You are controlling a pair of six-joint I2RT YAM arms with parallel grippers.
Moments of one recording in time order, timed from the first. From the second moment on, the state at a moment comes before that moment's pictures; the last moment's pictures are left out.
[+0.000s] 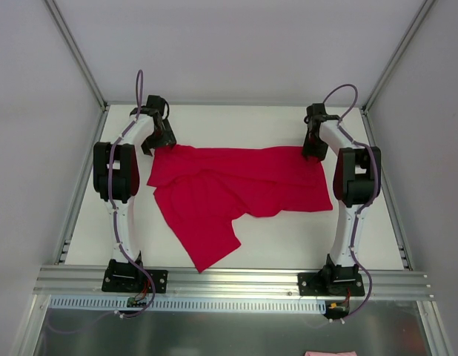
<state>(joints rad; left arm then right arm) -0.09 2.17 1.77 -0.79 -0.19 -0.48 0.10 2.15 1.70 -0.80 0.27 0.37</state>
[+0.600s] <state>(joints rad) -0.09 2.17 1.77 -0.80 -0.21 -0.48 0.08 2.21 1.80 -0.83 0.15 0.37</state>
